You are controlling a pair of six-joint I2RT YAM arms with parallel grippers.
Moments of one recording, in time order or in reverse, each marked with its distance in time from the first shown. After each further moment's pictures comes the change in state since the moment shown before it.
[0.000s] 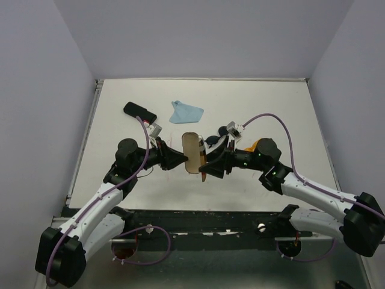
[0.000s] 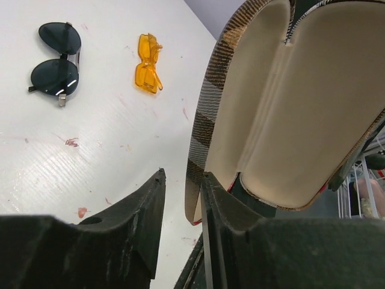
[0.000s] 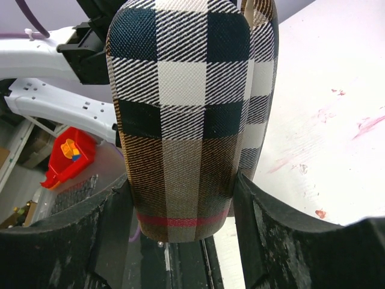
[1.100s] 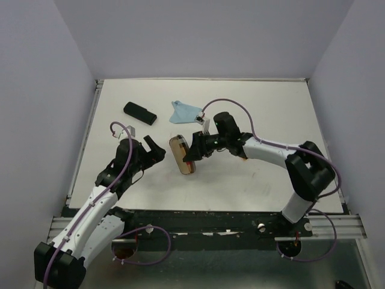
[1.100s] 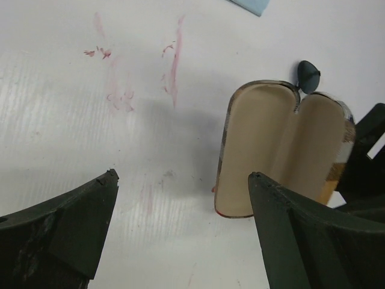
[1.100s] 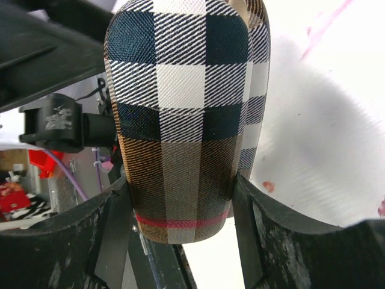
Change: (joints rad) left arm 0.017 -0.098 0.118 -0.645 -0.766 -0.194; right arm -0.053 0.569 0.434 -0.423 -0.046 -0.082
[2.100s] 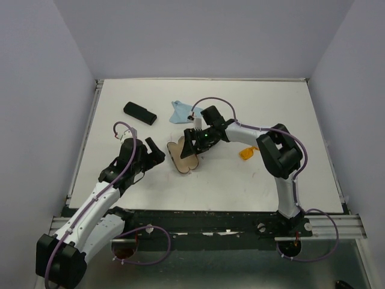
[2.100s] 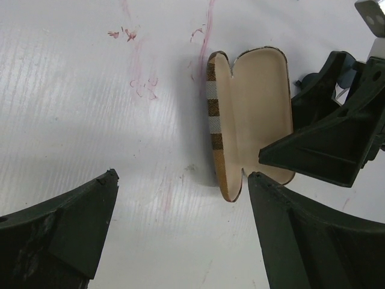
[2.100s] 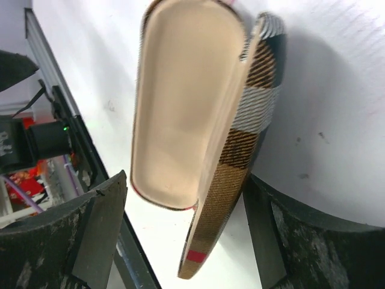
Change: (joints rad) left arm 0.000 0.059 -0.005 -0.050 -0.046 -0.007; right arm -0.058 0.459 0.410 -0.348 -0.079 -0.126
